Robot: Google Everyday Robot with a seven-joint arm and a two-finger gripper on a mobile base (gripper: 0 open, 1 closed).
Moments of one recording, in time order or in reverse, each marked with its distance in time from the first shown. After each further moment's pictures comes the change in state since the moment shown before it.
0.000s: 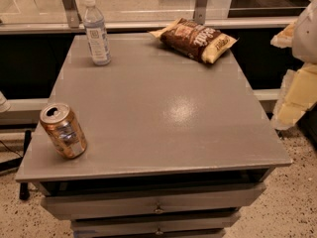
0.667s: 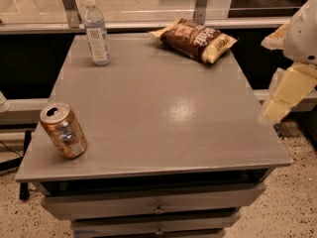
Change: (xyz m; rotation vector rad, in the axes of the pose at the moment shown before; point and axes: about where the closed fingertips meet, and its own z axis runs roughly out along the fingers) arm -0.012 -0.006 0.013 -0.025 -0.098 0.029
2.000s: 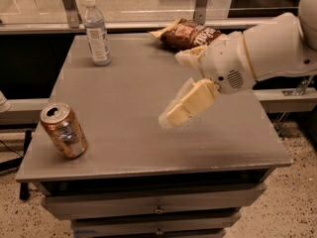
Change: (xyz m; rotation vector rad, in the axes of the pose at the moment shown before) arm -0.163 0.052 0.056 -0.207 -0.680 0.039
